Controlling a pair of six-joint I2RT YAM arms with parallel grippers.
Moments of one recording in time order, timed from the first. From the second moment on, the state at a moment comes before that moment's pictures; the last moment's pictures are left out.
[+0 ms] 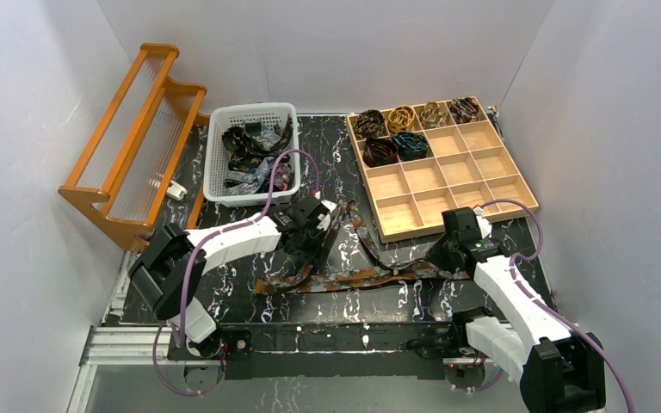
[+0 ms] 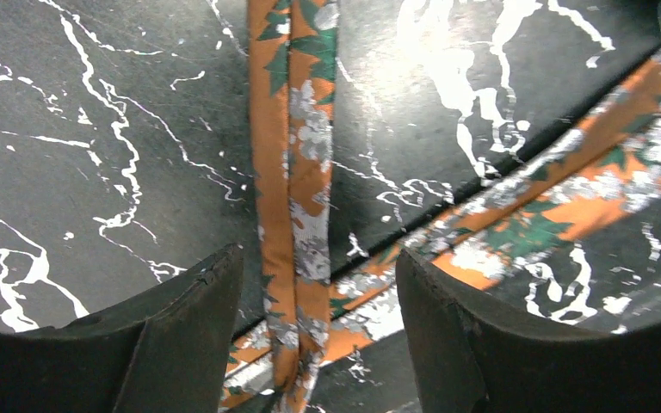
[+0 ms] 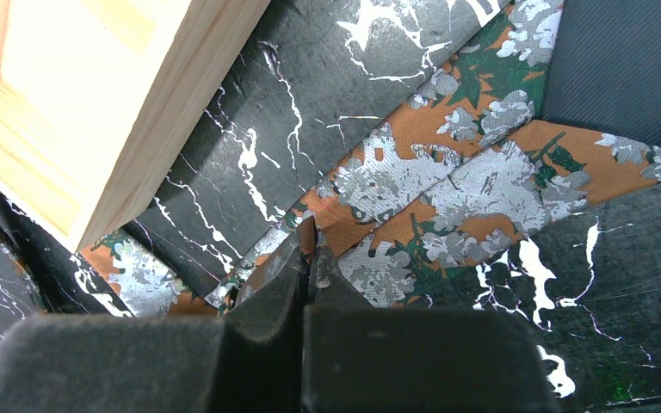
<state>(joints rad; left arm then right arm) -0.83 1.58 0.98 -0.53 0.01 -0.35 0.26 0.92 0.53 -0.66 0.12 0.94</state>
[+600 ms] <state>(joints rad) -0.84 1.67 0.98 -0.53 -0.07 -0.23 0.26 0.95 0.53 -0.66 0.13 0.94</state>
